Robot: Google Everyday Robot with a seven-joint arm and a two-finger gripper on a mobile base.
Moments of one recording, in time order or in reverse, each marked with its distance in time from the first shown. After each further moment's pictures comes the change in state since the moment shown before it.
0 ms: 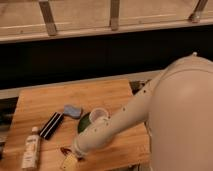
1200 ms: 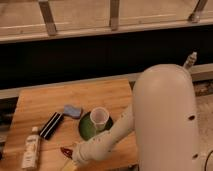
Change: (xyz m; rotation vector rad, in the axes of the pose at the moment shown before) arm 0.010 0.009 0.044 -0.014 -0.160 -0.011
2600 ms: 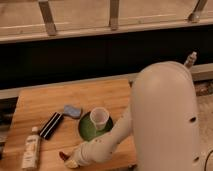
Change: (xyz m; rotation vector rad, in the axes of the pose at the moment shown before) arm -0.009 -0.001 -0.014 0.044 -0.006 -0.036
